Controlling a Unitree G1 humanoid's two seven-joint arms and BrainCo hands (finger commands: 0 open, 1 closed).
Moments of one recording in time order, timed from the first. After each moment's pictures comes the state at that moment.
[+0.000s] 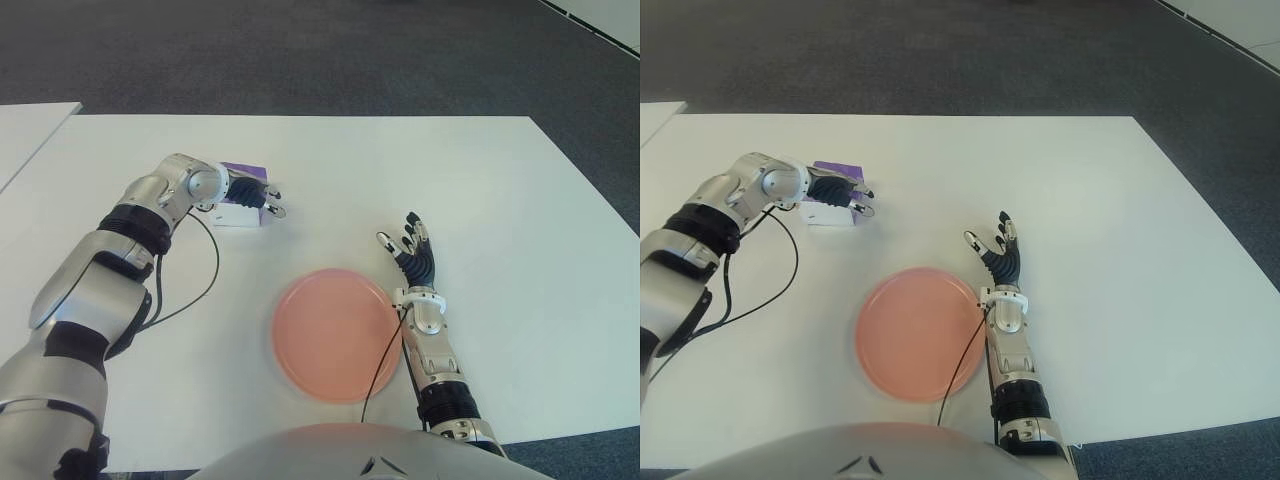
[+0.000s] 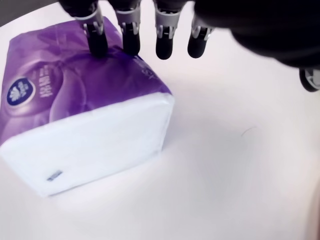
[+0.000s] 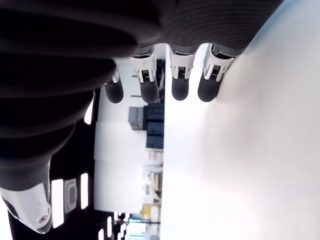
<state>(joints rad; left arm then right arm) -0.90 0.61 -0.55 0.85 0.70 -0.38 -0.66 -0.06 0.06 -0.02 0.36 -0.11 -0.21 -0.21</state>
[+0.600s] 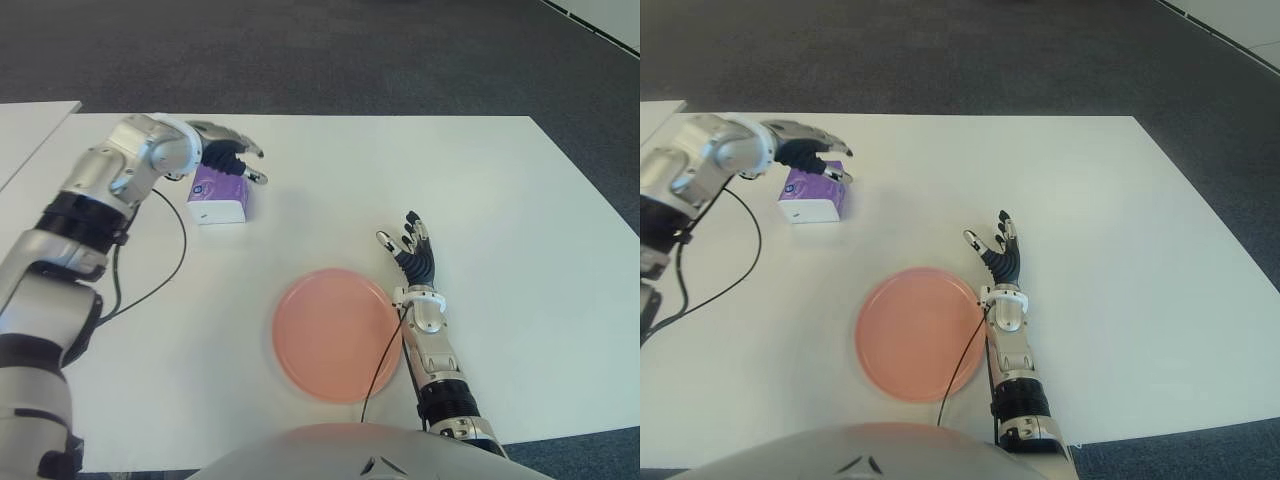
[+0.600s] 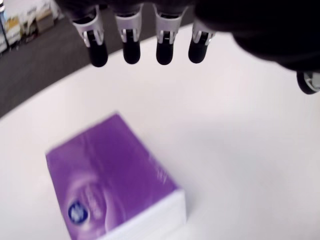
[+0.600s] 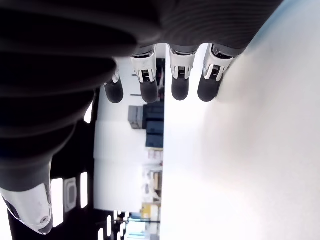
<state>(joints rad) -0.82 0.81 -0.40 0.39 0.70 -0.33 -0.62 -0.06 0.06 -0.02 0.37 -0.11 -0.21 -0.20</state>
